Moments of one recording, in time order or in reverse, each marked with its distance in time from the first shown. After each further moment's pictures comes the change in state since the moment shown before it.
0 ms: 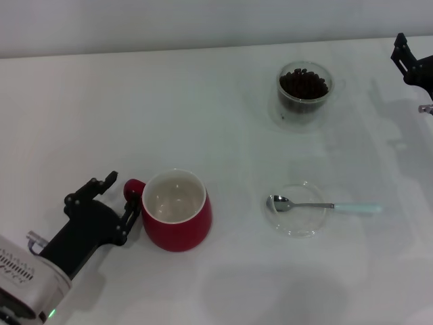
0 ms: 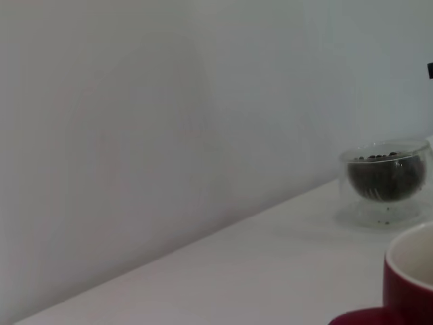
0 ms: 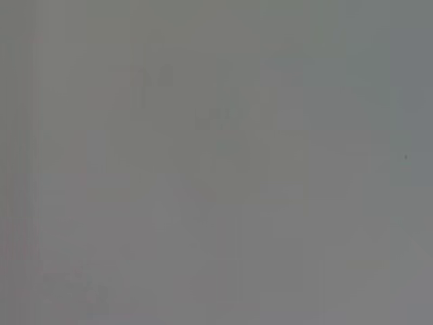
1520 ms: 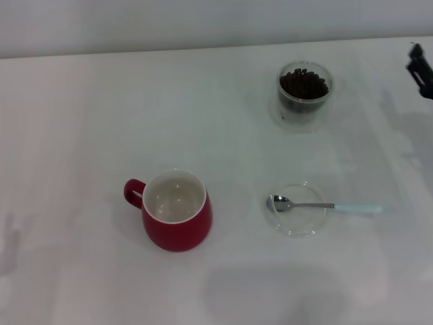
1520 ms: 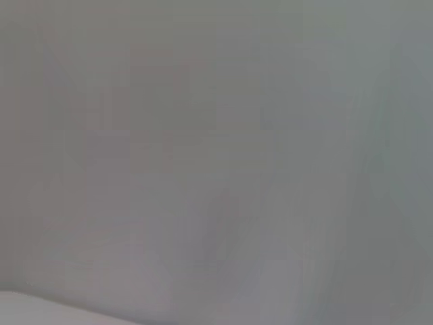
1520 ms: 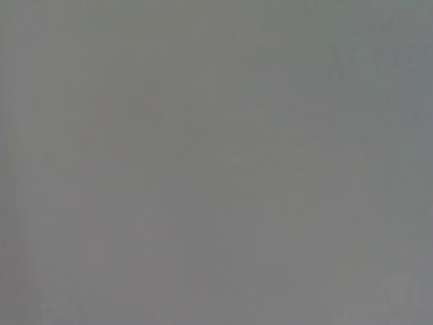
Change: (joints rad) left arm 0.273 0.007 -0.008 -0.059 -0.366 0.445 -0.403; right arm -0.078 -0.006 -0.032 -0.016 -0.008 -0.077 0.184
